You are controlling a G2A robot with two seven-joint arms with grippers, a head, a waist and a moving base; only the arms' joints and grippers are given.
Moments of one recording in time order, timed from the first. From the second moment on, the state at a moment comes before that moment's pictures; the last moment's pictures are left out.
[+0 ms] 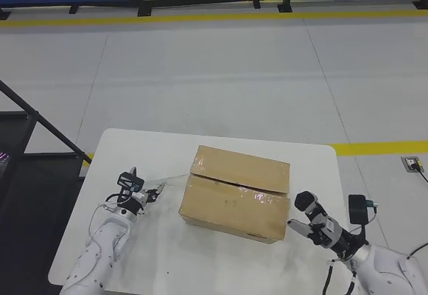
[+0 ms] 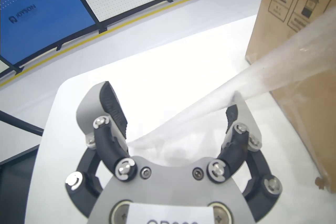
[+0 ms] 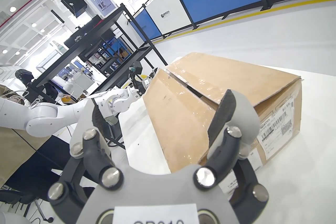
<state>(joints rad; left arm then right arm) 0.92 -1.20 -1.25 -0.95 1.47 -0.18 0.39 -1.39 -1.09 1.55 -1.75 -0.42 -0.80 0.31</state>
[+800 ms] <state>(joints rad) 1.33 -1.11 -1.60 -1.50 1.26 -0.56 0.30 -1.35 -1.08 1.54 -1.70 -0.42 -0.70 0.37</state>
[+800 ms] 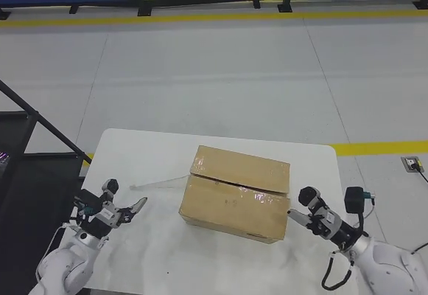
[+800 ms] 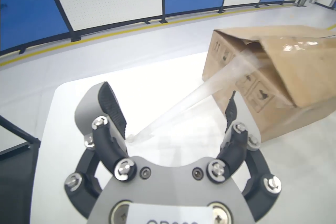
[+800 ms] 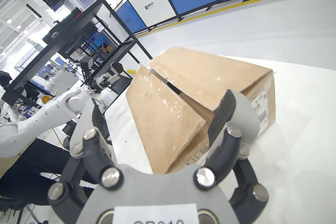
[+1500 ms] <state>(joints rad) 1.27 -1.12 -1.52 -1.57 1.09 -0.59 0.20 -1.27 -1.03 1.44 -1.62 0.11 -1.01 0.81</state>
